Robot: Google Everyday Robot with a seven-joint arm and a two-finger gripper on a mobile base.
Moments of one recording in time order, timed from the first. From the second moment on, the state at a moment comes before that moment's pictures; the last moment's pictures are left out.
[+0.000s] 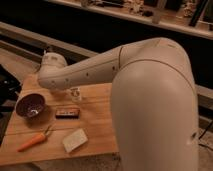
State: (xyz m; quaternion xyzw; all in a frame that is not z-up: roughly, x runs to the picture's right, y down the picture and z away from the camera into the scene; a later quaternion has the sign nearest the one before) arm -0.178 -0.012 0.759 -0.07 0.05 0.55 0.83
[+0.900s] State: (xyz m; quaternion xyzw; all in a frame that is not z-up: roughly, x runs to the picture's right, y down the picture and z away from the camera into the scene) arm -0.179 -0.015 0.771 -0.08 0.04 0.56 0.83
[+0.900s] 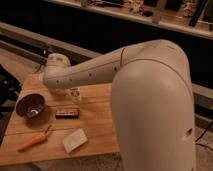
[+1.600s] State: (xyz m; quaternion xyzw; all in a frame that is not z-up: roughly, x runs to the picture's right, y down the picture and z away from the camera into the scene) arm -0.179 -0.013 0.774 -0.07 0.03 0.56 0.83
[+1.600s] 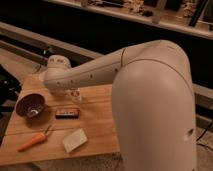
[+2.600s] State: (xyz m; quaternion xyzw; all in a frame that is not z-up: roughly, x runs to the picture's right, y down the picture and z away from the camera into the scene) arm -0.189 -0.027 0.800 -0.06 0.02 0.54 0.84
